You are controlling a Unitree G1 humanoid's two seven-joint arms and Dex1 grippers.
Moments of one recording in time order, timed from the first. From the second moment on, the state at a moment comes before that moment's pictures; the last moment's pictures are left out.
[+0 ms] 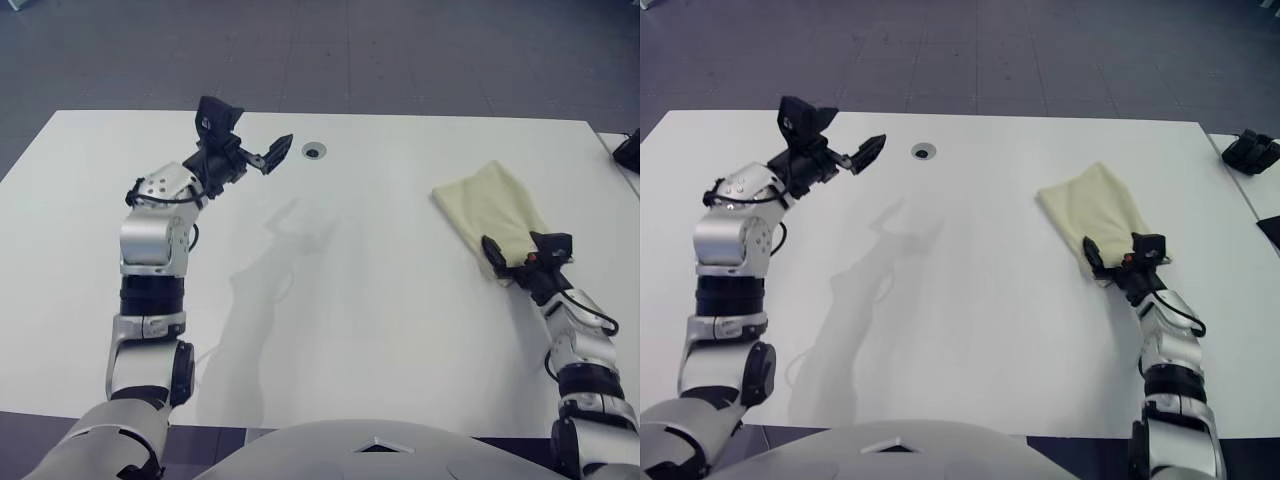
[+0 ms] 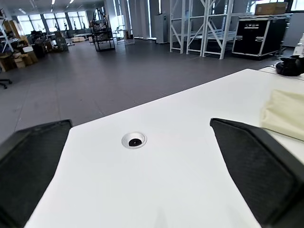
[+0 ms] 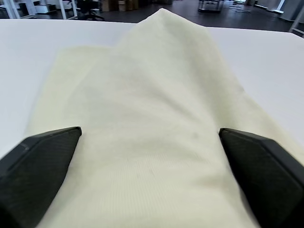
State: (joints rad) left arm -0.45 0.31 0.09 -0.01 -0.23 0.49 -0.47; right arm -0.01 -0.51 -0.28 0.47 0.39 -0.03 0.41
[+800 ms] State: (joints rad) left arm -0.37 0.17 0.04 0.05 -0.06 0.38 -0.08; right arm -0.25 -0.20 -0.06 0.06 0.17 0.31 -0.09
